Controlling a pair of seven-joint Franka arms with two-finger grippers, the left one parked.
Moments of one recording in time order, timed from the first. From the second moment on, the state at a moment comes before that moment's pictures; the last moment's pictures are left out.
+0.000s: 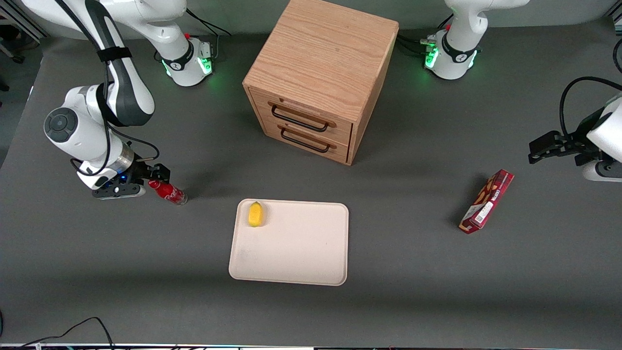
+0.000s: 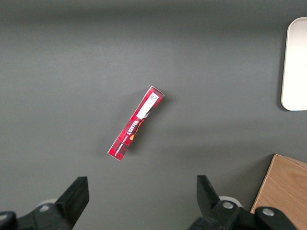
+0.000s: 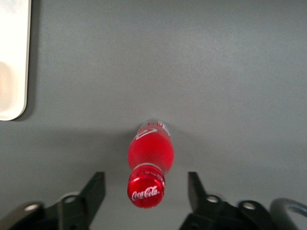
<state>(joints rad) 0.03 0.09 0.02 -2.25 0.00 2.36 -0.01</state>
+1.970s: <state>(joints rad) 0.32 0.68 0.02 -1.07 -0.01 1.71 0.44</state>
